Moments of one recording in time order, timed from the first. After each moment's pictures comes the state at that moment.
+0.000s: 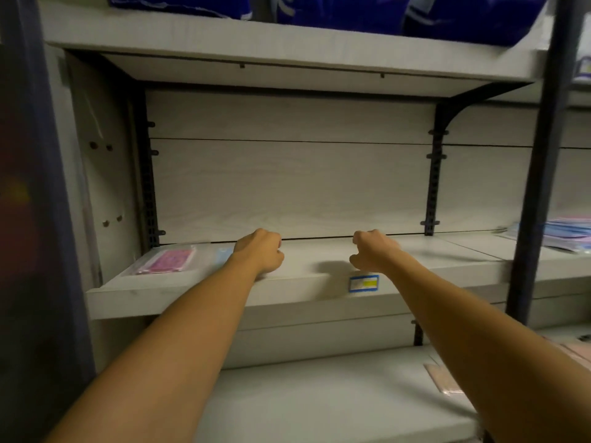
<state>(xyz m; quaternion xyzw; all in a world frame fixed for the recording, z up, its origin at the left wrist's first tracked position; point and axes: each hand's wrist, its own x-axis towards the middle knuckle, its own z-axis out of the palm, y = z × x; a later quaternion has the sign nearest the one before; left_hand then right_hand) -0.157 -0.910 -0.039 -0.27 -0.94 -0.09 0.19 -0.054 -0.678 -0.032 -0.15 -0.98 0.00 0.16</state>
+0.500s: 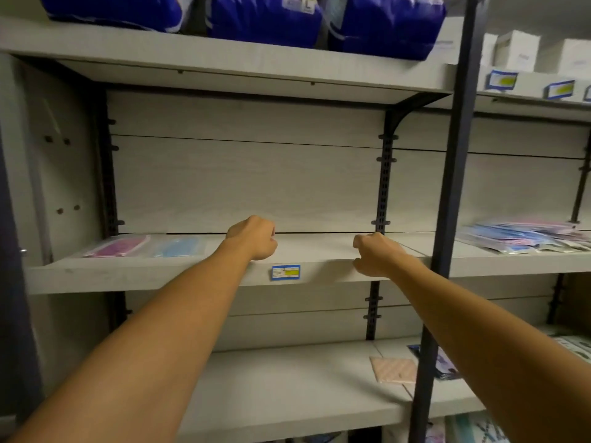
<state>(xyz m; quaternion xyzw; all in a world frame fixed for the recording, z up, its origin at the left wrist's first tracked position) -0.053 -0.791 -0.021 -0.25 -0.94 -0.08 0.21 0.056 -0.542 -0.037 -0.11 -0.98 -0.04 0.15</state>
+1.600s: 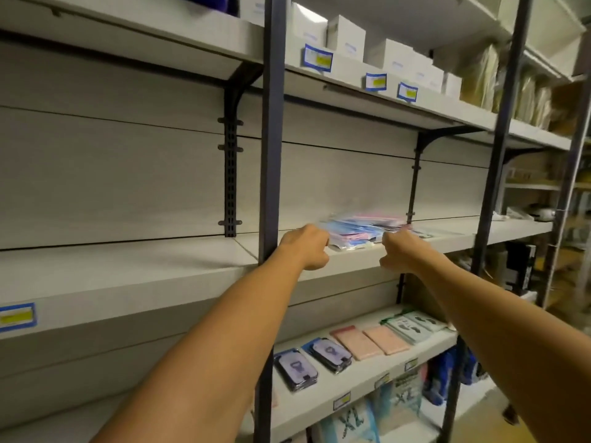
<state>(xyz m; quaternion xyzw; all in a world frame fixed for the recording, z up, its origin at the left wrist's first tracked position) 0.051 -0.326 -0.033 -0.52 -0.83 -0.08 0.19 0.201 -0.161 -0.031 -0.33 -0.93 -0.09 0.14</state>
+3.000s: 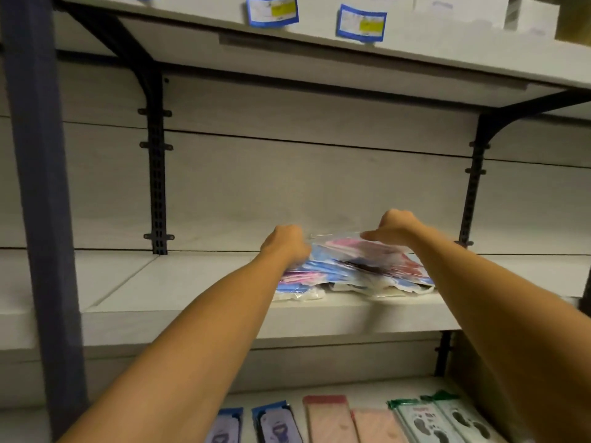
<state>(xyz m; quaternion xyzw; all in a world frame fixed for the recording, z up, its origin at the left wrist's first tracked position) -0.020 -0.019 -0.013 -0.21 -0.94 -0.26 0.10 0.040 0.202 0.032 -0.21 -0.96 0.03 0.16</state>
